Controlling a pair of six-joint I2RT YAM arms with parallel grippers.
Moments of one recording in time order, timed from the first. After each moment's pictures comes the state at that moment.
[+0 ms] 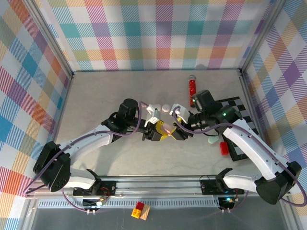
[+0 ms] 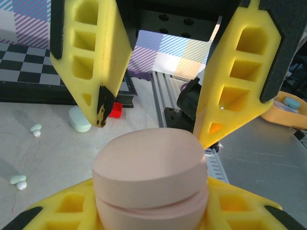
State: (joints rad) left arm -0.69 1.35 0.87 0.06 1.00 0.08; right arm 0.62 1.18 1.24 -0.99 -0.54 -0.38
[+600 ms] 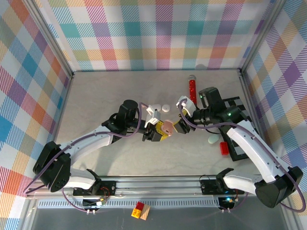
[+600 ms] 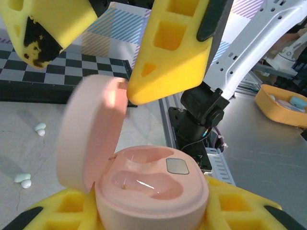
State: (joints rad) left arm -0.69 1.35 0.85 0.10 0.99 0.08; right arm 0.53 1.14 1.21 -0.88 -0.51 -0.29
